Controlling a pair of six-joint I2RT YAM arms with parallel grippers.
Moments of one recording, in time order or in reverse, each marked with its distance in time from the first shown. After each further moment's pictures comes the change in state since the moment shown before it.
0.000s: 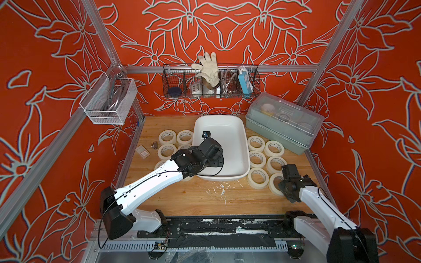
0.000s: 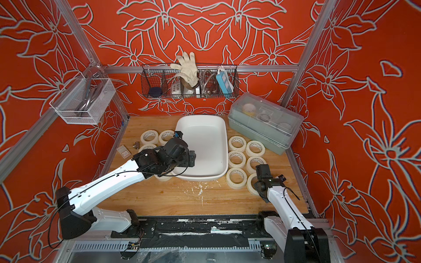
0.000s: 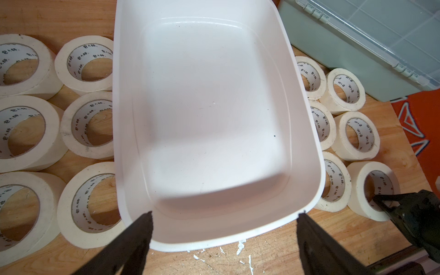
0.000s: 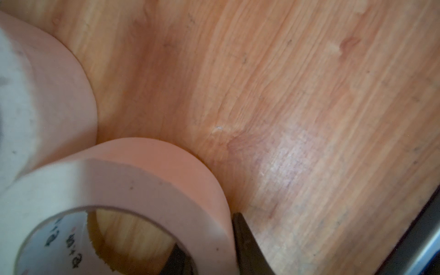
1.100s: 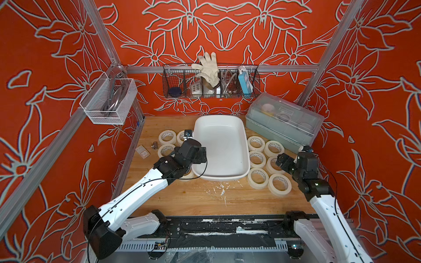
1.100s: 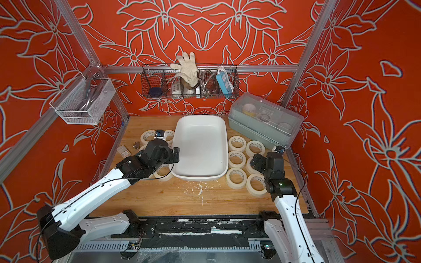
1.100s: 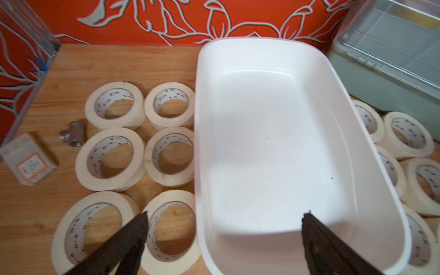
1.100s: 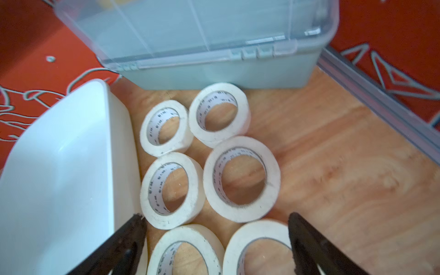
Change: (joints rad) left arm 0.215 -0.235 -0.284 0.237 -0.130 0.227; right arm -0.019 -0.238 0.220 0.261 -0.177 -0.590
